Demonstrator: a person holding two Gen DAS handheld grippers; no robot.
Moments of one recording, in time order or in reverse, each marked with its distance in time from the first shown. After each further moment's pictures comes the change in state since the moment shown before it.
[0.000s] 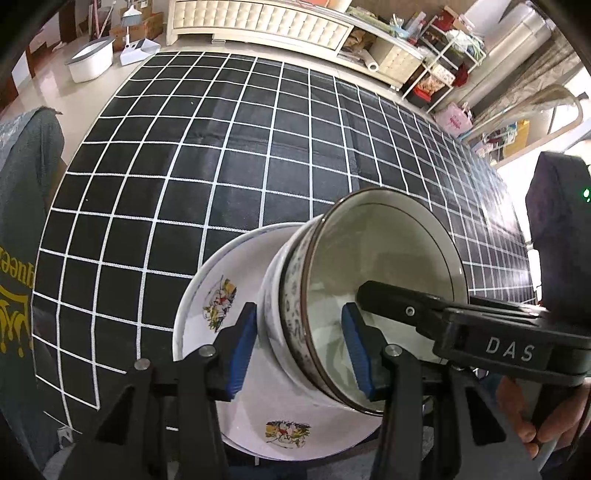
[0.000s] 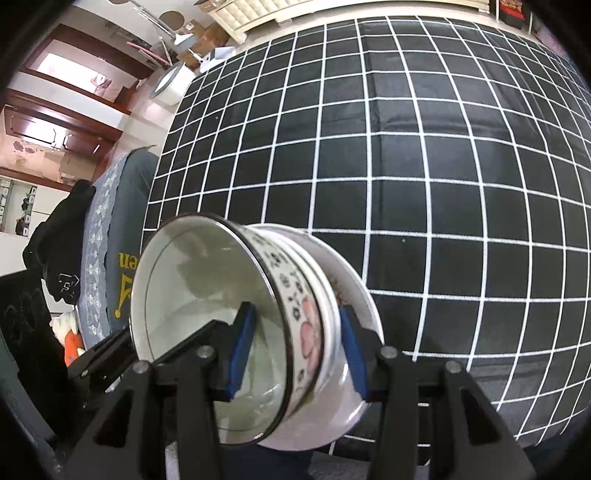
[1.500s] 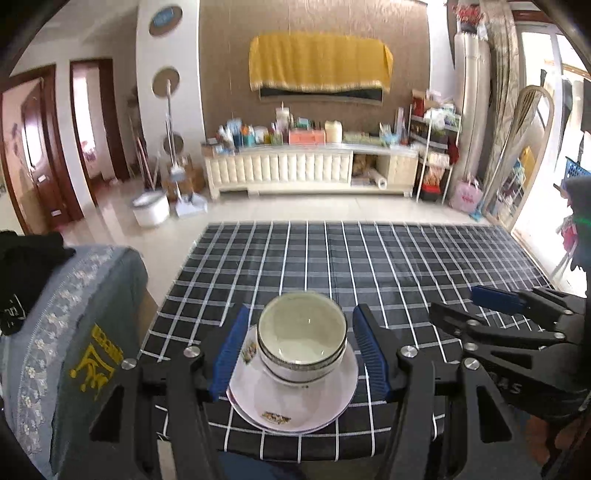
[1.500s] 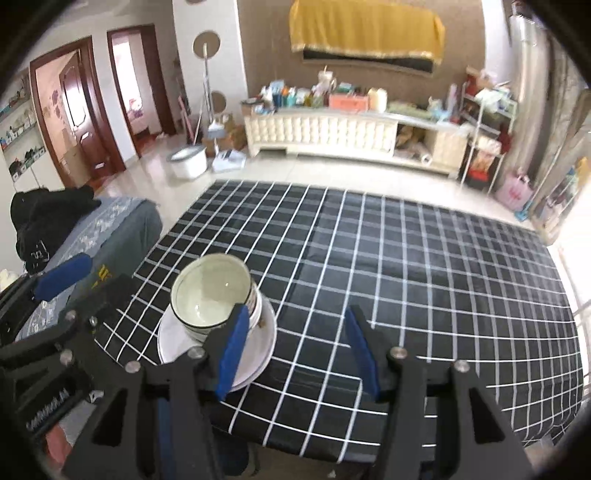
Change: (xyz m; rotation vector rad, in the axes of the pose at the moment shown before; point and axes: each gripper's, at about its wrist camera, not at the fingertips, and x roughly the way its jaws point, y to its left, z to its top) left arm -0.160 -0.126 -0.097 0.186 -0.604 0.312; right arm -0.160 0.020 -0.111 -0.329 -0.582 -0.270
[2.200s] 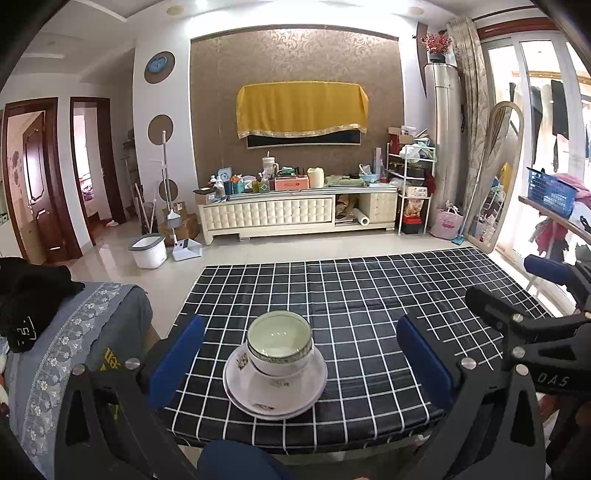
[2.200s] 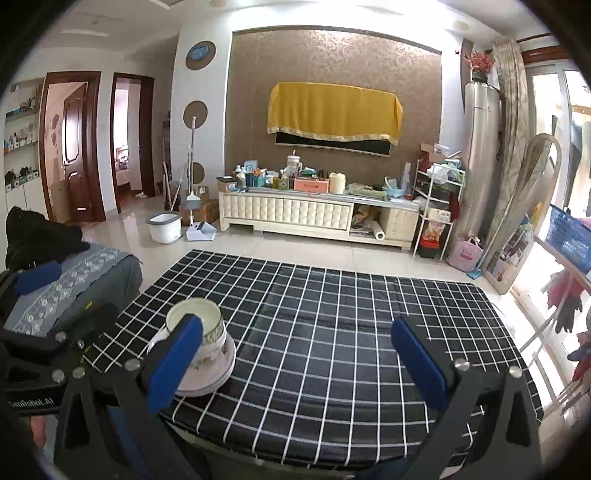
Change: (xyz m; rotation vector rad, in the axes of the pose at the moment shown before) left arm -0.110 -0.032 -0.020 0.050 -0.165 -0.042; right arm -0.112 -0.010 -0.042 -0.046 -0.312 -0.151
